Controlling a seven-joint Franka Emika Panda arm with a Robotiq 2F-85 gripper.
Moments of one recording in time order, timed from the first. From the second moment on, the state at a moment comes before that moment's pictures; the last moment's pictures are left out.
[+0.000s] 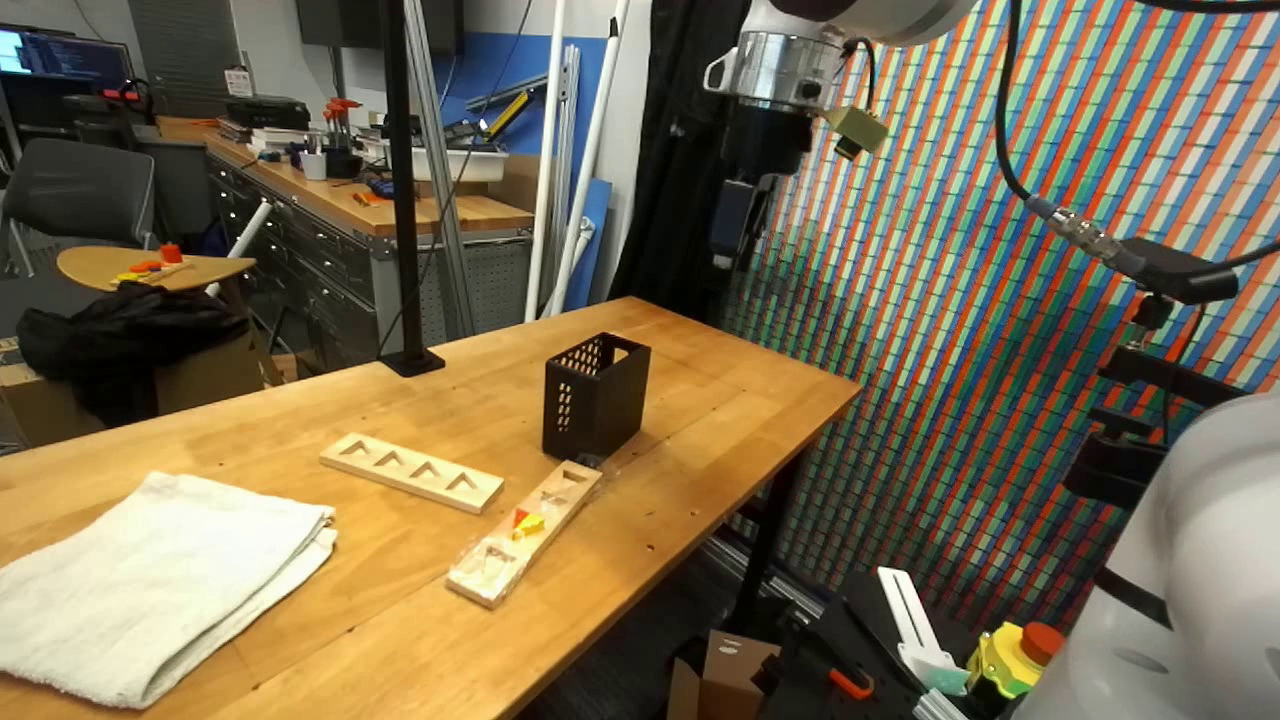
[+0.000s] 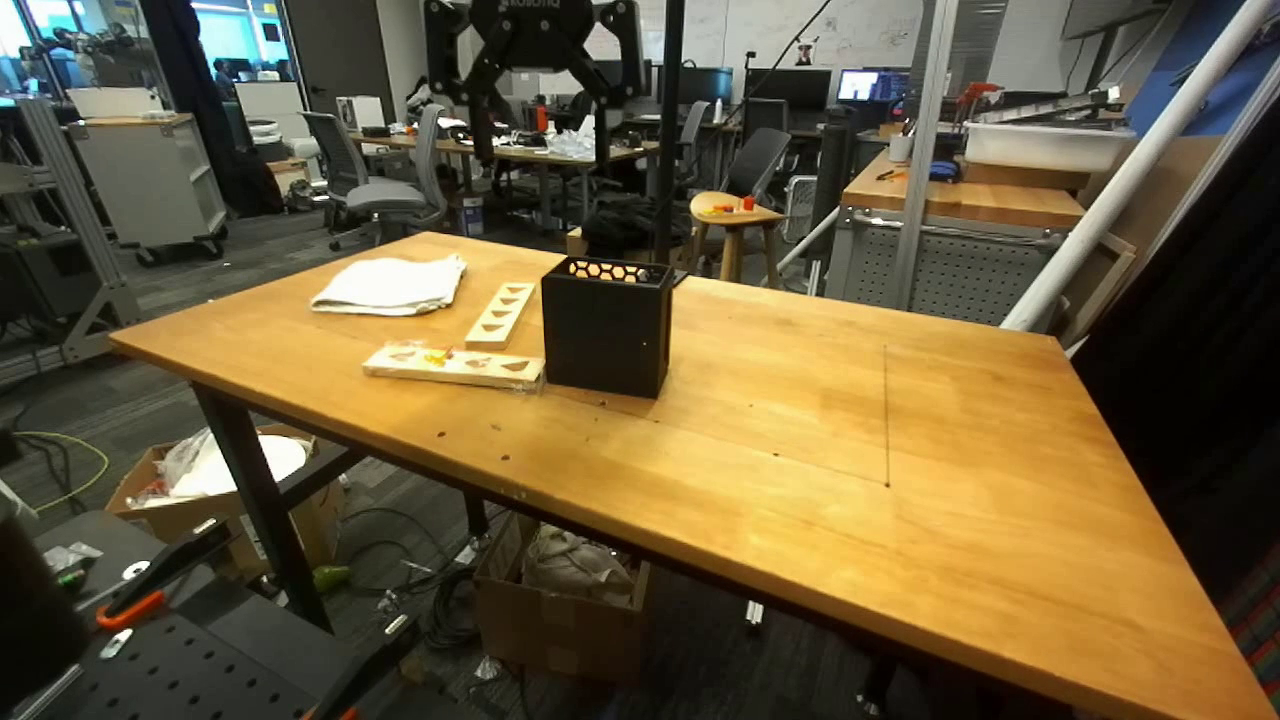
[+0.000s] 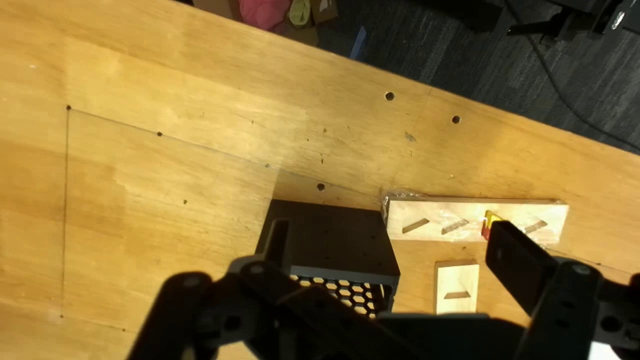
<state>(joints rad) -0.02 -0.47 -0.24 -2.38 -0.12 1.98 -0.53</state>
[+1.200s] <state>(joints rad) 0.13 -0.04 0.05 -2.04 -0.13 2.05 -0.60</state>
